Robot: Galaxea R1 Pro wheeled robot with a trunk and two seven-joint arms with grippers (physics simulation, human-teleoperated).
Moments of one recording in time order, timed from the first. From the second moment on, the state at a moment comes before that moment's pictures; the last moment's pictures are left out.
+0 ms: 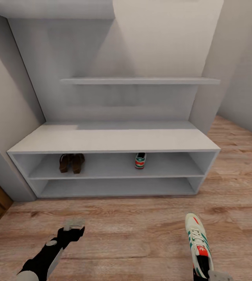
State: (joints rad) left arm -0.52 0.07 0.08 -0.43 -0.05 -0.02 -0.12; right arm -0.24 -0.06 -0.42 -0.38 0.22 -0.37 -0.06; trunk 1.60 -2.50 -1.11
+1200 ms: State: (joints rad) left arm -0.20 0.10 0.13 -0.41 -0.01 -0.45 -0.14; right arm -0.50 0.11 -0.26 -0.67 0.22 0.18 -0.10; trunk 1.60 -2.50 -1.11
